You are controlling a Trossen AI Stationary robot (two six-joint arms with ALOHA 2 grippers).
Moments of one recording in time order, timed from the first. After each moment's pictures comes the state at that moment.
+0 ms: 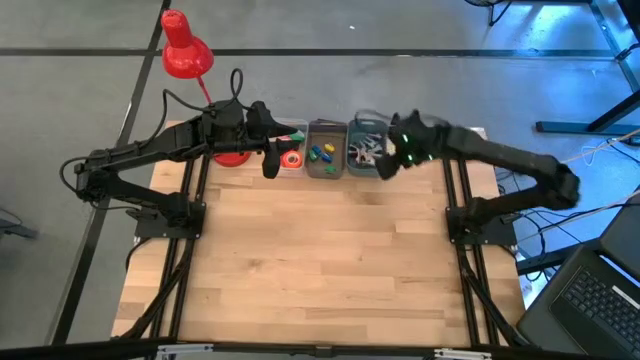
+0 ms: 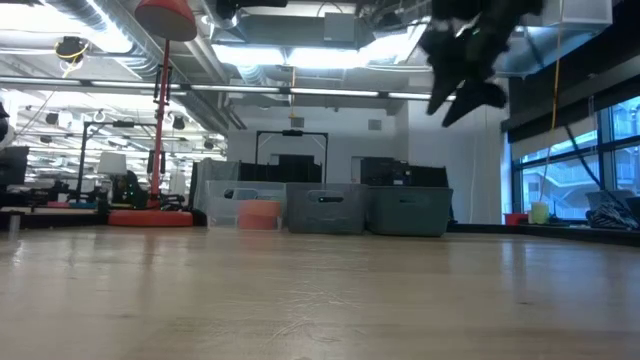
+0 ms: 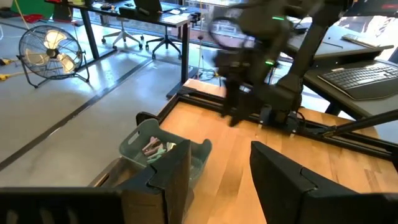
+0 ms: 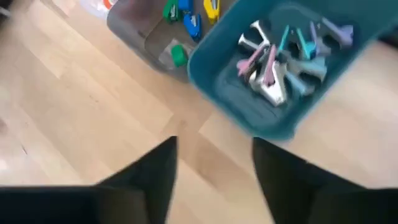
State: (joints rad) left arm 0.29 1.16 1.26 -0.39 -0.05 -0.12; right arm -0.40 1.26 1.11 -0.84 0.01 0.54
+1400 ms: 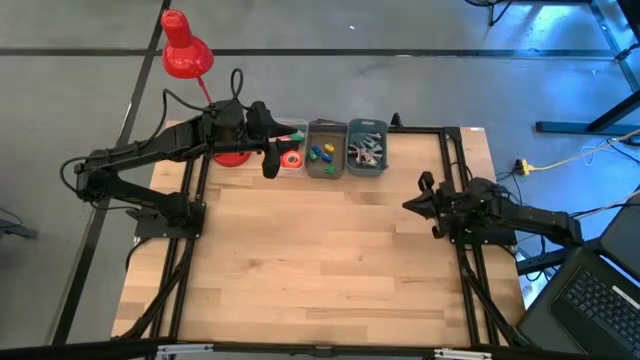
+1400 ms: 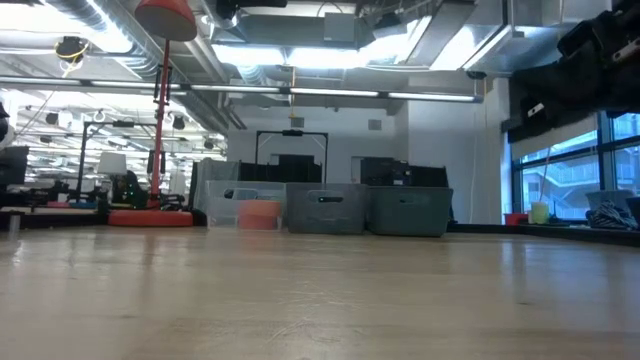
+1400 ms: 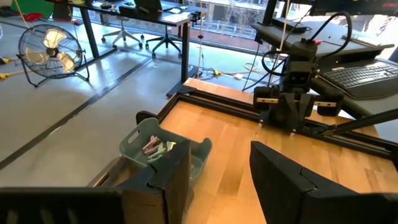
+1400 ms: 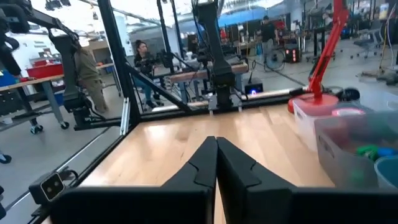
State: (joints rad) left arm 0.29 1.16 1.27 -0.39 -0.05 -0.12; right arm -0.18 0.01 0.01 0.07 -0.30 0.20
